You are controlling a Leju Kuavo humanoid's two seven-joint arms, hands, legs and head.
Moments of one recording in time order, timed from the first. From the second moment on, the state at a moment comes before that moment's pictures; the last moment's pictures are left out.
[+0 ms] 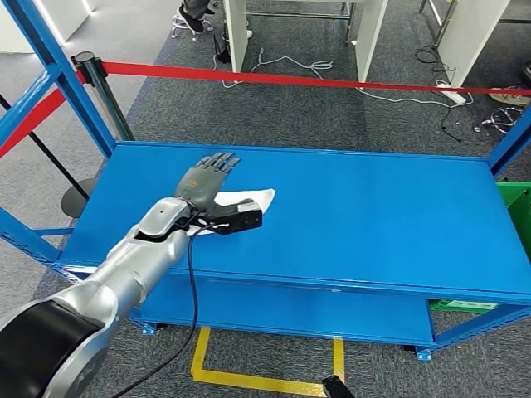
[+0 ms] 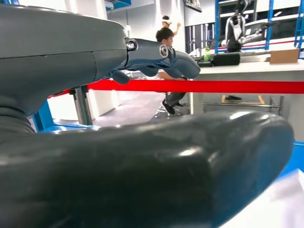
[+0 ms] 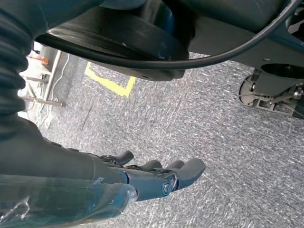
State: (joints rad) left arm -0.87 -0.19 -0.53 -0.38 -1.19 0.31 -0.22; right arm -0.16 0.19 -0.98 -0.18 1.30 -0.02 0.14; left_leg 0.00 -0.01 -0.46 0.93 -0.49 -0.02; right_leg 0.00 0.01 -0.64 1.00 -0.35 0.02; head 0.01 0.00
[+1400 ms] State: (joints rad) left arm -0.78 -0.19 -0.60 -0.41 -1.14 0.33 -0.16; right arm -0.17 0.19 -1.00 -0.18 1.32 -0.02 0.15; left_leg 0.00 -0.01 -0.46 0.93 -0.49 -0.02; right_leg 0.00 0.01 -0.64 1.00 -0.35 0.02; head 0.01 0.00
